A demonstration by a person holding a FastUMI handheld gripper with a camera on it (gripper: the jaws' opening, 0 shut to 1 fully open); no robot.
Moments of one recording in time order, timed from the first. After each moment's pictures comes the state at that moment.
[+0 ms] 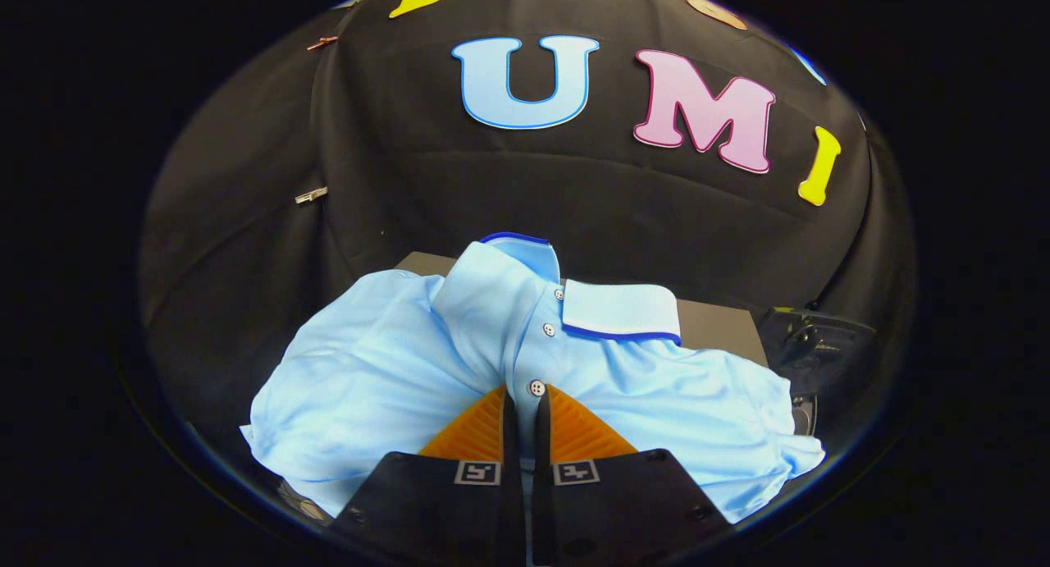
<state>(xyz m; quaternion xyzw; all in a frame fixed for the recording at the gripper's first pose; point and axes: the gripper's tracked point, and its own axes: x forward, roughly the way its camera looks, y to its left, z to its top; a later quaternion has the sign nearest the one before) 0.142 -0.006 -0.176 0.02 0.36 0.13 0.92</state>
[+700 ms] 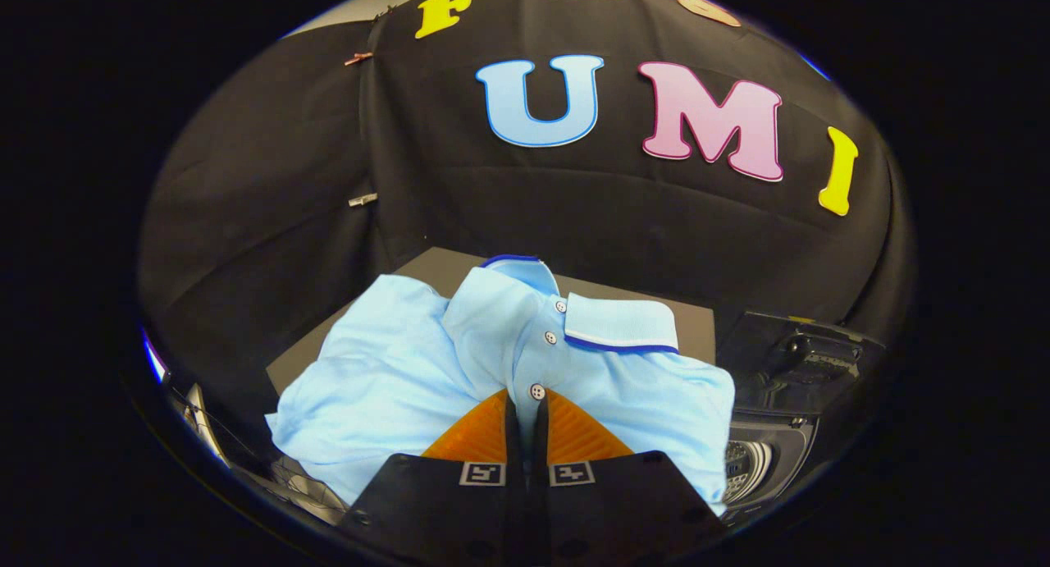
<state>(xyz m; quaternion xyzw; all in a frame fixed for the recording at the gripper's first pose) 0.107 -0.095 -0.152 0.05 0.32 0.23 0.92</state>
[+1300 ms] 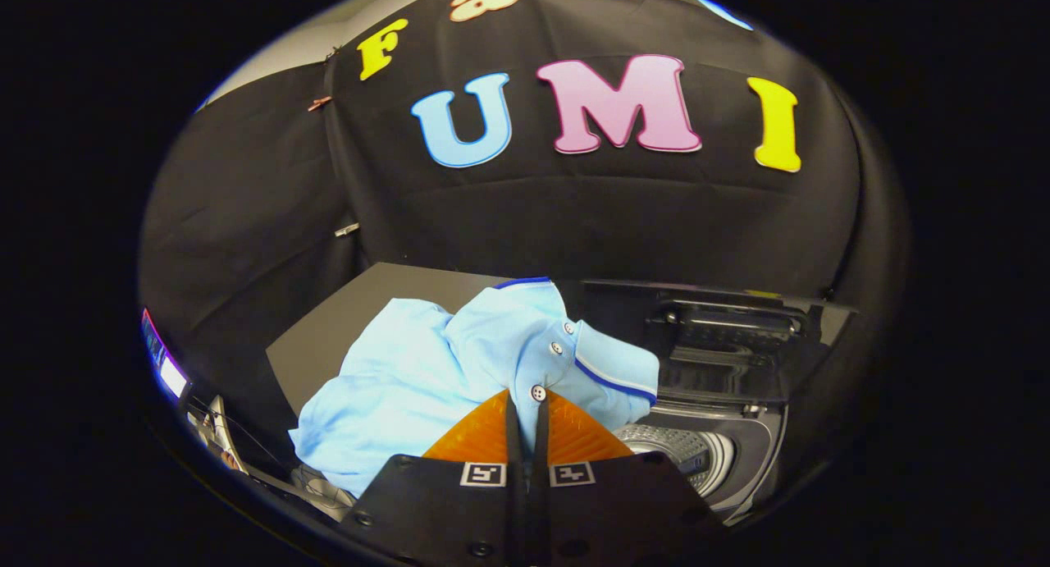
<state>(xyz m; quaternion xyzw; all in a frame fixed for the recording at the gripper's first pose) 0.106 -0.297 -0.172 0.10 0.32 0.21 0.92</state>
